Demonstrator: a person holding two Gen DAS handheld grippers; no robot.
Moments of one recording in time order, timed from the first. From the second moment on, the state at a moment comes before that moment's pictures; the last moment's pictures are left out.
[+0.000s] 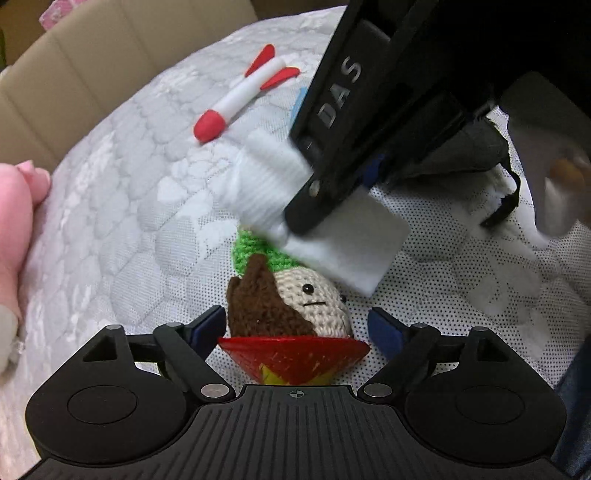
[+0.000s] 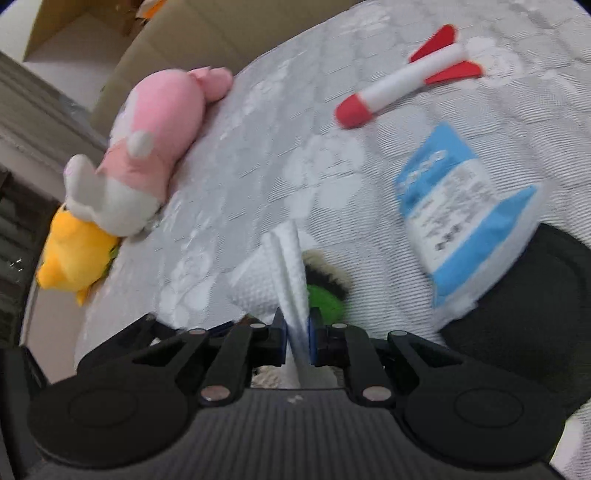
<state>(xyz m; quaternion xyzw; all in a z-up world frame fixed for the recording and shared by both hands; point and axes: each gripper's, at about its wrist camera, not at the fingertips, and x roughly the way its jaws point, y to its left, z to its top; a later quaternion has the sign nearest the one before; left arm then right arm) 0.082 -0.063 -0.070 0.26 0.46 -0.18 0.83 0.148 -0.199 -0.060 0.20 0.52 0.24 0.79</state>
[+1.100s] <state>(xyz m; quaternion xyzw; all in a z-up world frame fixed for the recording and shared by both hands) 0.205 -0.117 -0.044 -0.04 0.52 -0.09 0.85 0.151 -0.318 -0.012 0.27 0.38 0.08 0.88</state>
